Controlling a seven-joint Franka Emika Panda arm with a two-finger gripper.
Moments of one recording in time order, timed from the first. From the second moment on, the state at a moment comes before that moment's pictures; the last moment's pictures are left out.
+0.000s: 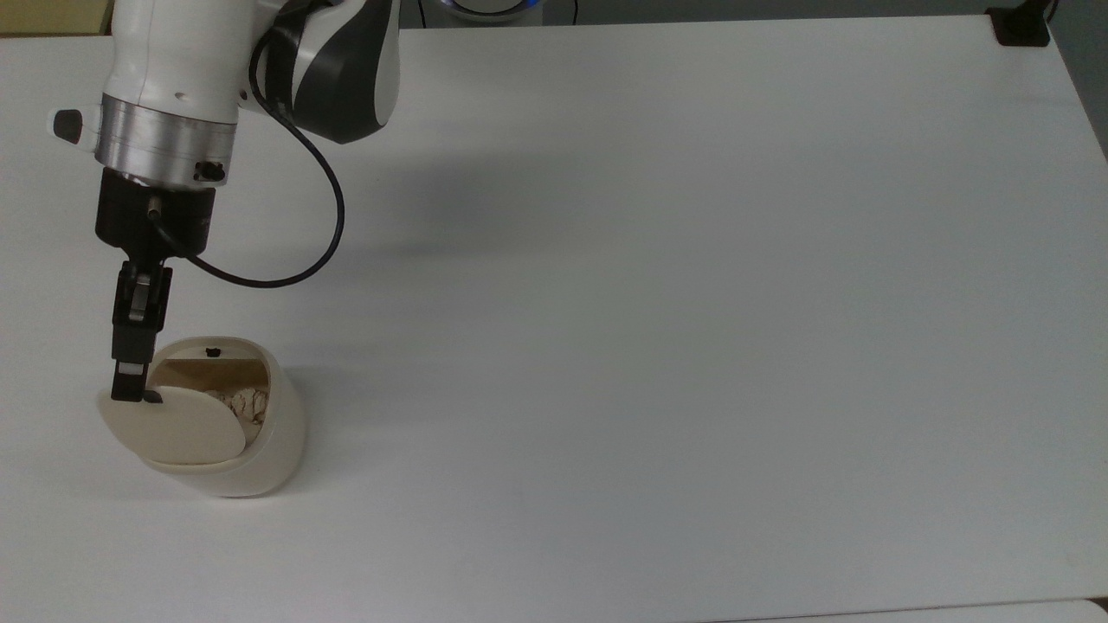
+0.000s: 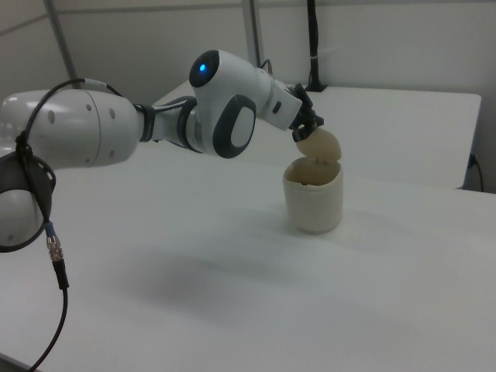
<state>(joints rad) -0.10 0.54 -0.16 -1.44 -0.04 2.90 1.12</state>
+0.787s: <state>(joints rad) -0.11 0.50 -0.17 -1.60 -0.04 2.90 0.97</state>
